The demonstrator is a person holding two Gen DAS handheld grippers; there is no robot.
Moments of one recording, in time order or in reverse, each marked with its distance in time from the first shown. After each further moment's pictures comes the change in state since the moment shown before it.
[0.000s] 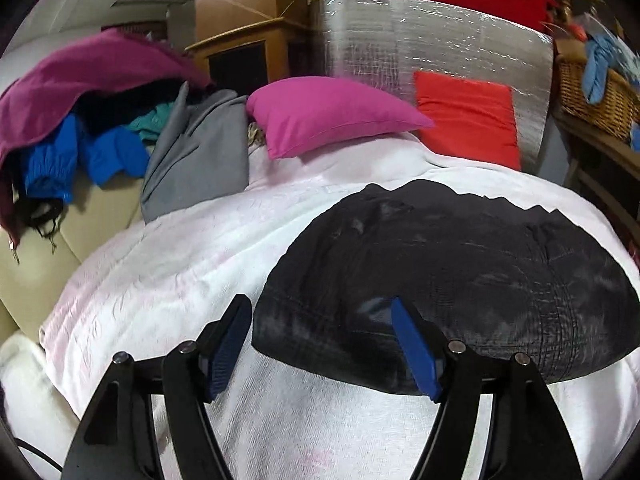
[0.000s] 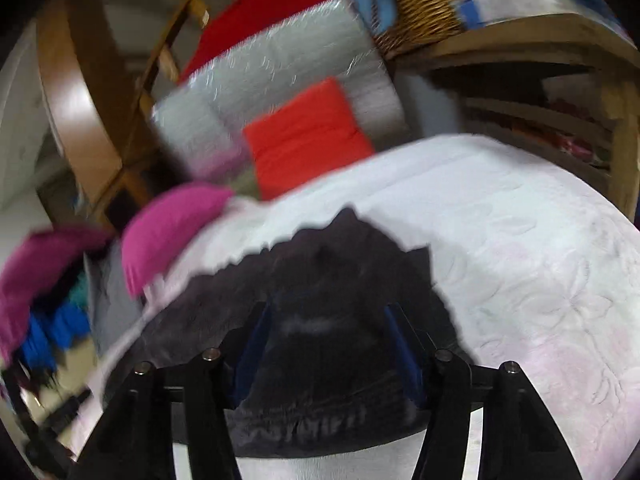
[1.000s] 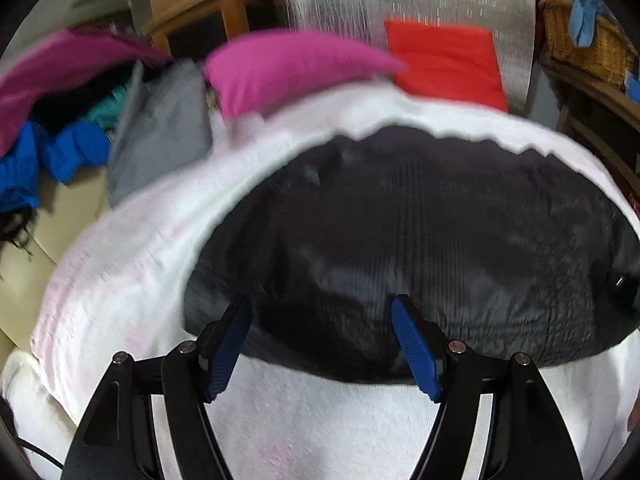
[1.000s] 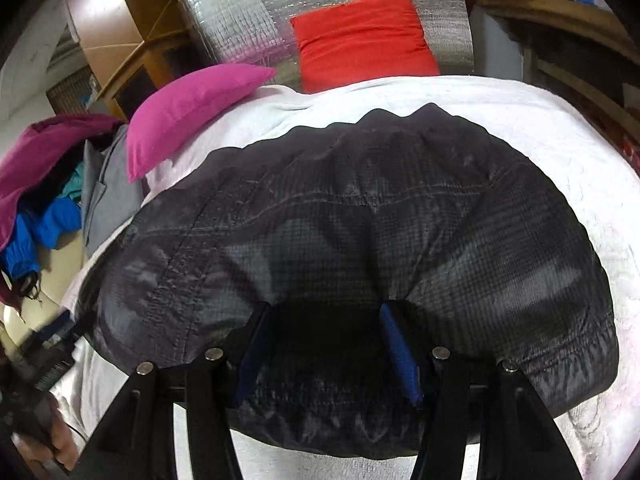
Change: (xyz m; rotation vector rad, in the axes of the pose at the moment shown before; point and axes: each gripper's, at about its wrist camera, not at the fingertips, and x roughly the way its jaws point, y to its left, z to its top) left arm 0.042 -0.039 -0.013 0.094 0.211 -0.040; right arm 0.074 0.066 -0.036 -0.181 0.300 0.048
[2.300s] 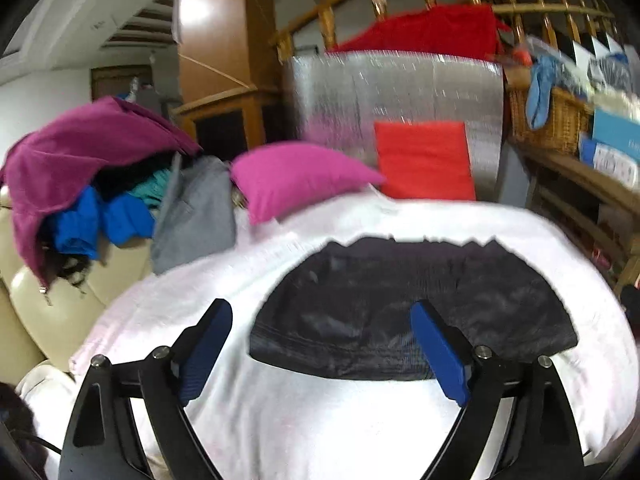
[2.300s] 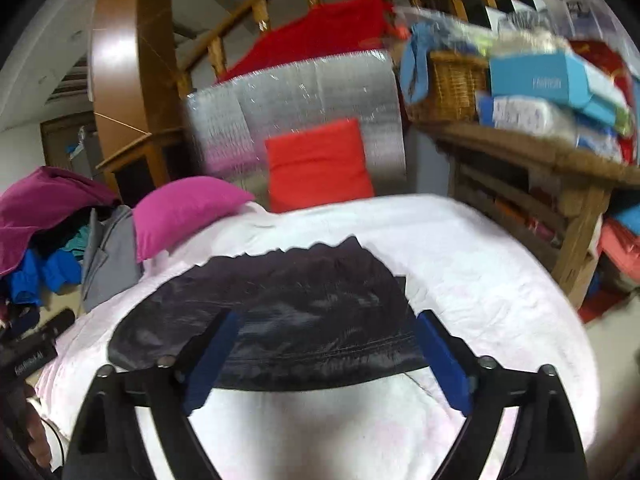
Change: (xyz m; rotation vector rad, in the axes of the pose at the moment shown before) left arm -0.203 0.002 -0.013 -0.035 -0.381 0.004; right arm -0.216 0.015 -0.042 -0.044 -0.404 -0.191
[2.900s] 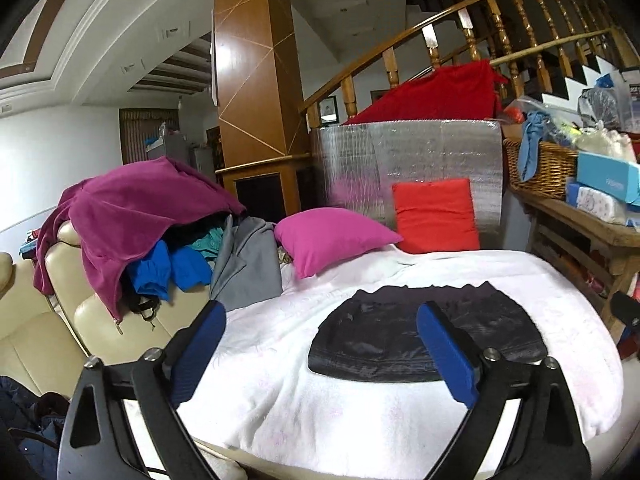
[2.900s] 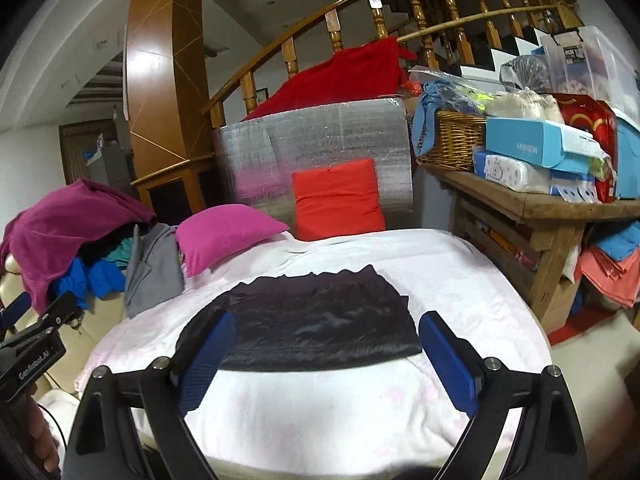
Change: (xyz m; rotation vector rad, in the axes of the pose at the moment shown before) left arm -0.160 0.031 0.017 0.020 -0.164 0.066; right arm -0.167 0.059 0.021 -0.021 -0.063 0.015
